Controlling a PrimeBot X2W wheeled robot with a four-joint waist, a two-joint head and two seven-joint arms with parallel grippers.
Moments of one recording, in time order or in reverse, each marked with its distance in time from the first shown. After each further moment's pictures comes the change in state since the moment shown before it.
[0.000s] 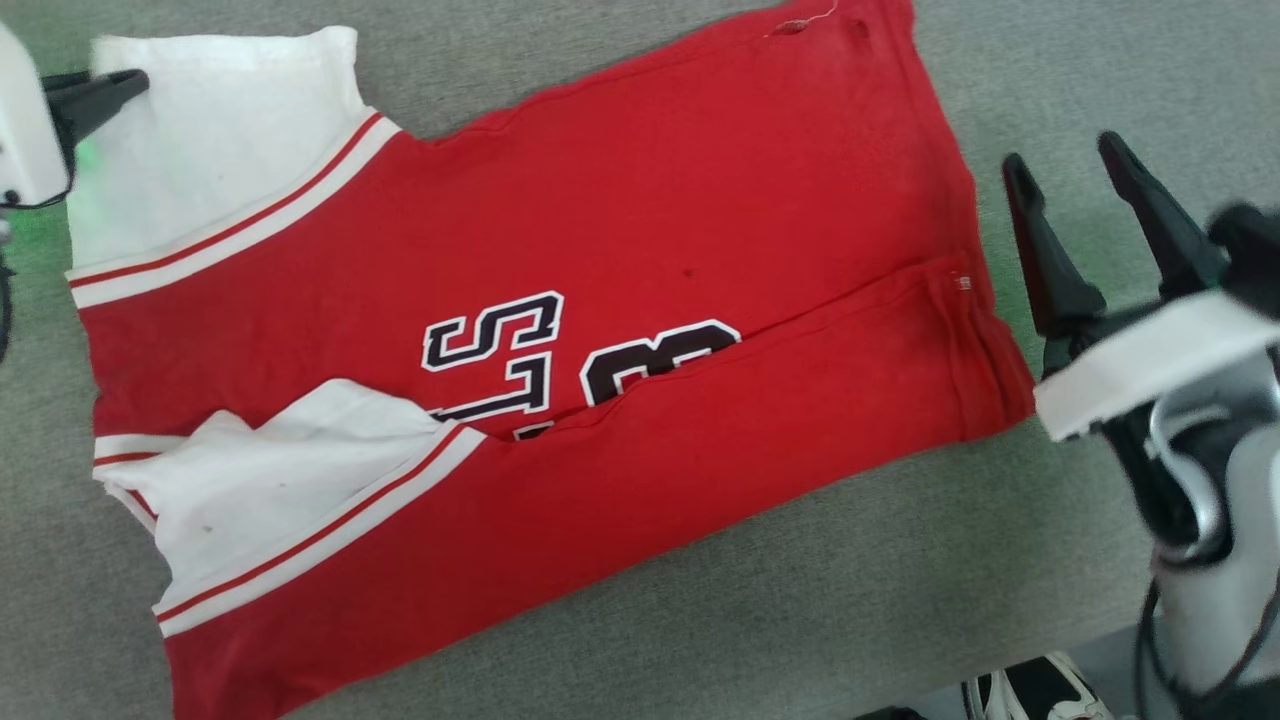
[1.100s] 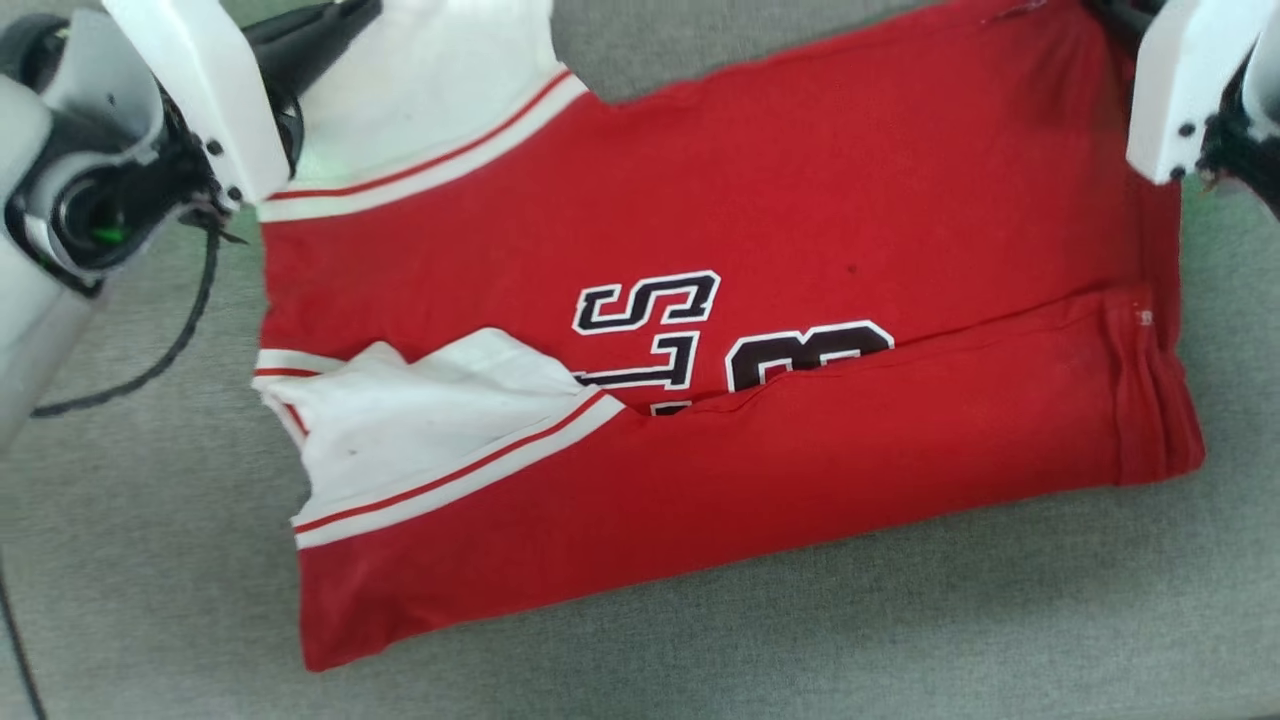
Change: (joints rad) left arm -0.007 -0.124 -0.068 -0.187 -0.059 -0.008 -0.291; right arm -0.606 -0.251 0.271 0.475 0.237 0.000 0.486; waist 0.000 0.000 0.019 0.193
